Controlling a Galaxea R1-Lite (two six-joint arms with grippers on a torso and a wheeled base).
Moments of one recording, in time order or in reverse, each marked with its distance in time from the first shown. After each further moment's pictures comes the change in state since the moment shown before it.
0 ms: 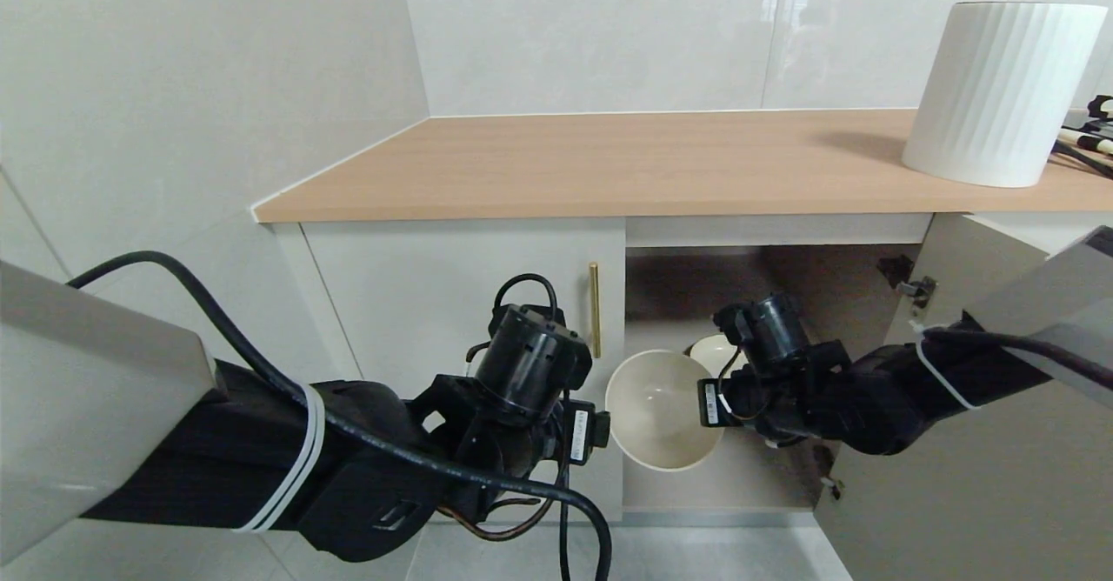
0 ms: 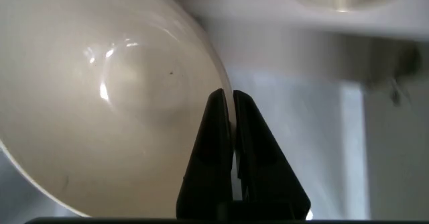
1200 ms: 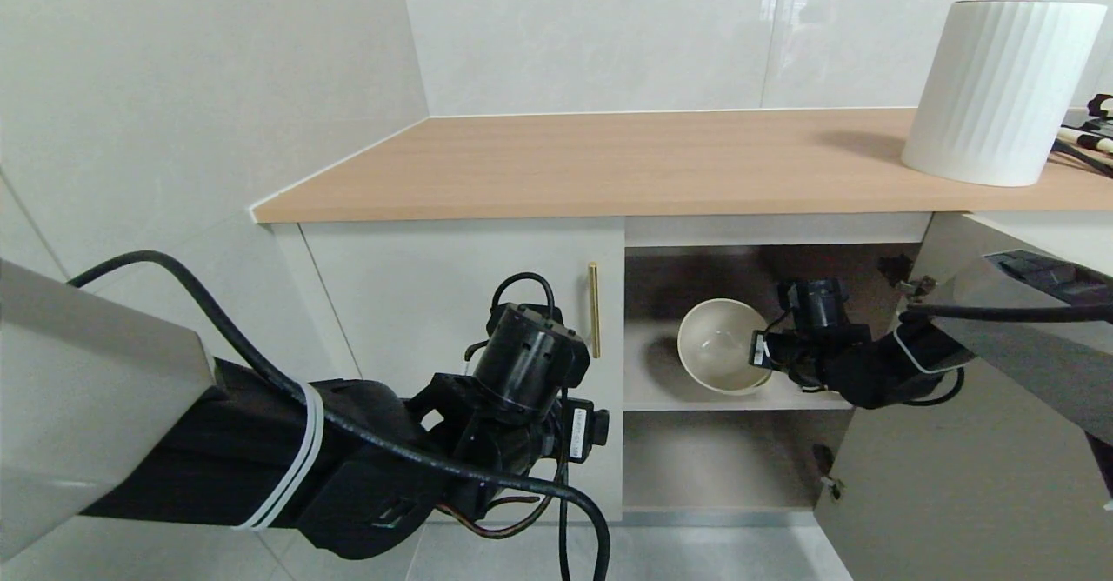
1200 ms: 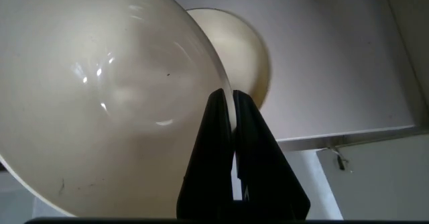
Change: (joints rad) left arm 0.004 -0.001 0.001 -0.004 -0.003 -0.007; right arm -0.289 0.263 -0.218 -0.225 -0.043 -0.036
